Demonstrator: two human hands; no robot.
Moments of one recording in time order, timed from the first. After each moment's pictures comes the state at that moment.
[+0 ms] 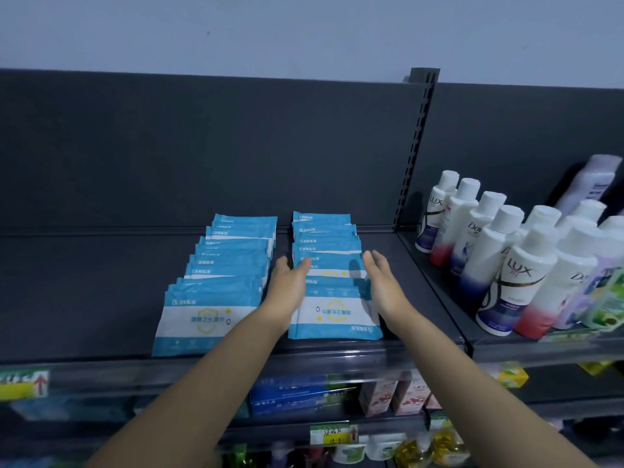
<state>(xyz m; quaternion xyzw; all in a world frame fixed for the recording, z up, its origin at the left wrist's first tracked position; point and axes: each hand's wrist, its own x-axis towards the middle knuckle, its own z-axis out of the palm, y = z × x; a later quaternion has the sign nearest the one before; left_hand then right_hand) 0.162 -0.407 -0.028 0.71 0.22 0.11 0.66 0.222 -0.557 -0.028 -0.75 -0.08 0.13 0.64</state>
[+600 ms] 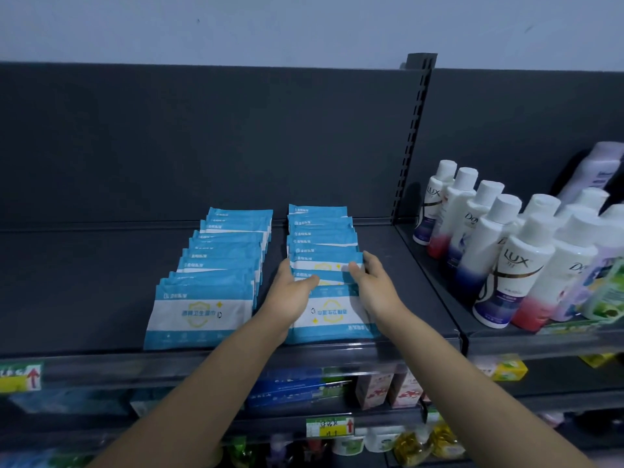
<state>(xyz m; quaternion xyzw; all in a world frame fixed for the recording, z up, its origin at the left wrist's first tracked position) 0.141 -0.429 -0.025 0.71 0.20 0.08 0.67 0.215 -0.556 -0.038 -0.75 -0.08 0.12 0.64</state>
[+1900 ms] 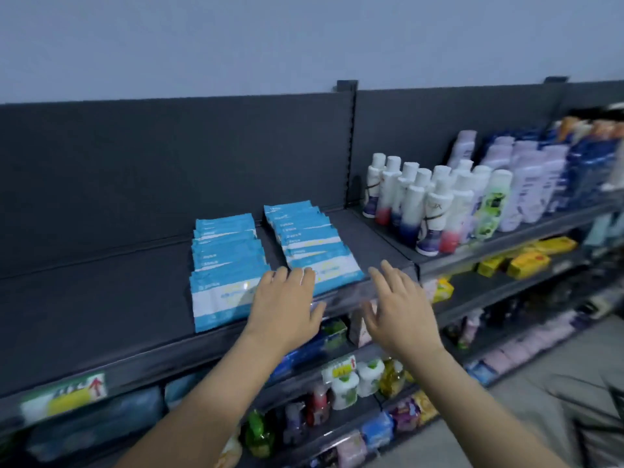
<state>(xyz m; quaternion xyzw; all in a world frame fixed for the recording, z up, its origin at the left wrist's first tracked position) 0.013 -0.394 0.001 0.98 -0.12 0.17 -0.06 0.026 -0.584 -0.025 -0.97 -0.11 -0.21 0.06</state>
